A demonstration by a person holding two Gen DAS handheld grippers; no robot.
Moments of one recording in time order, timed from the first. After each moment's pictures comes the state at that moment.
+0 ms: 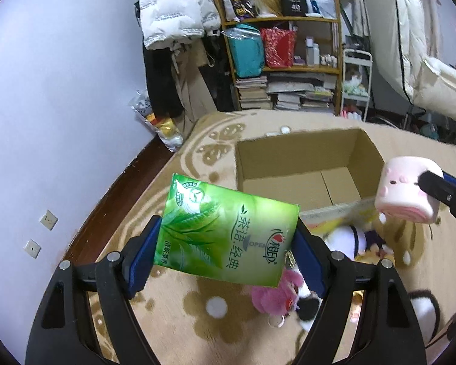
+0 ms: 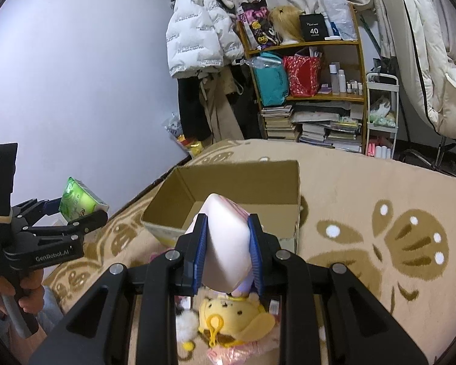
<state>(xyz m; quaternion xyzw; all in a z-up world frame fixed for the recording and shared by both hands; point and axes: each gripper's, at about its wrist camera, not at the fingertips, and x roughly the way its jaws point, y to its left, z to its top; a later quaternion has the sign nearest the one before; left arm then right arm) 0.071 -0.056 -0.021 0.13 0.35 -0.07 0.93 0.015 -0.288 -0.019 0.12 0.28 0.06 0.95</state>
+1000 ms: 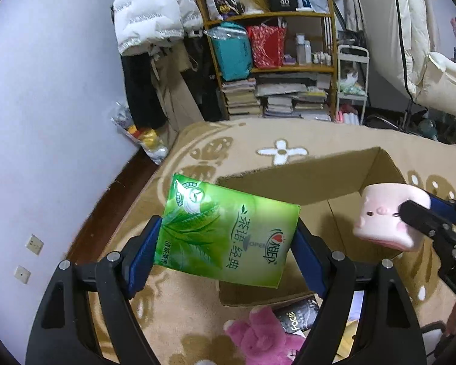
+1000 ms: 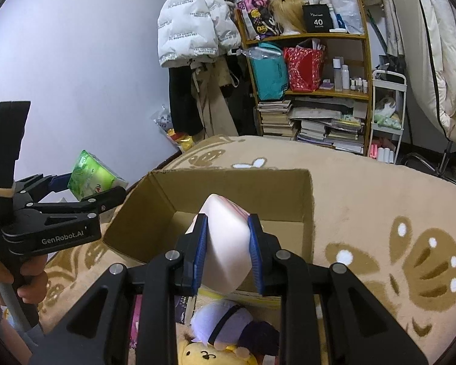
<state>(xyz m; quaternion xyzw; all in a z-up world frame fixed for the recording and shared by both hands) 0.169 -0.088 -0.035 0.14 0.33 -0.10 0.93 0.092 -0.287 -0.053 0.10 0.30 0.05 0.95</state>
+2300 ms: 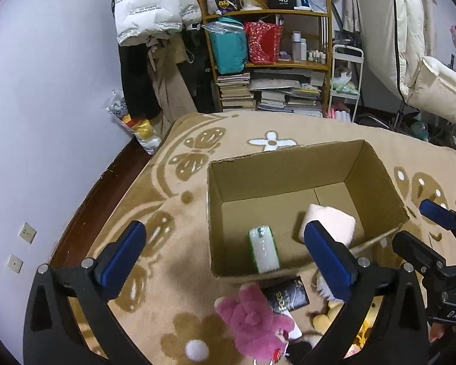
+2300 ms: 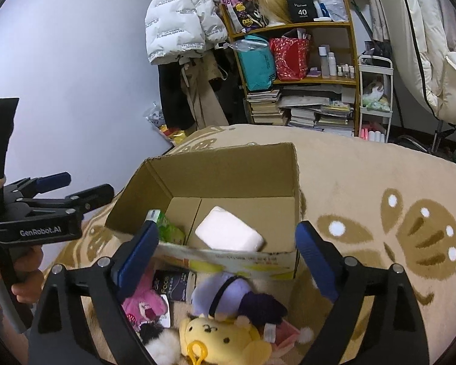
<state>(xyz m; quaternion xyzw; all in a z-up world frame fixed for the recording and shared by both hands) 0.150 -0.083 -0.036 0.12 0.36 -0.12 0.92 0.062 -0.289 -0.062 0.12 0.32 0.03 0.94</state>
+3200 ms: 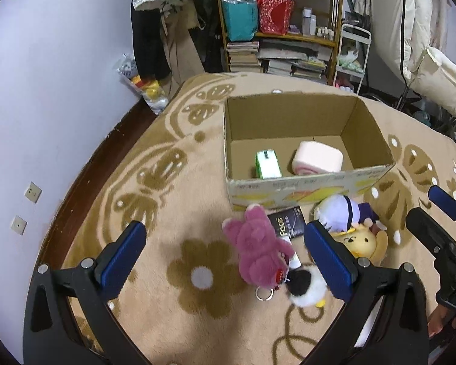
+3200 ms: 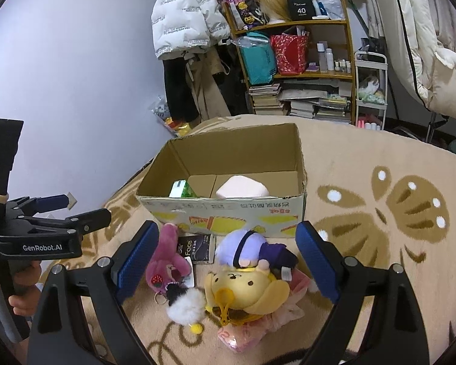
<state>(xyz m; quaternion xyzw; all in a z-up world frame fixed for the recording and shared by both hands) 0.083 -0.043 -0.038 0.10 0.43 -0.09 0.89 0.004 -0.264 -0.047 0.13 0.33 0.03 0.93</state>
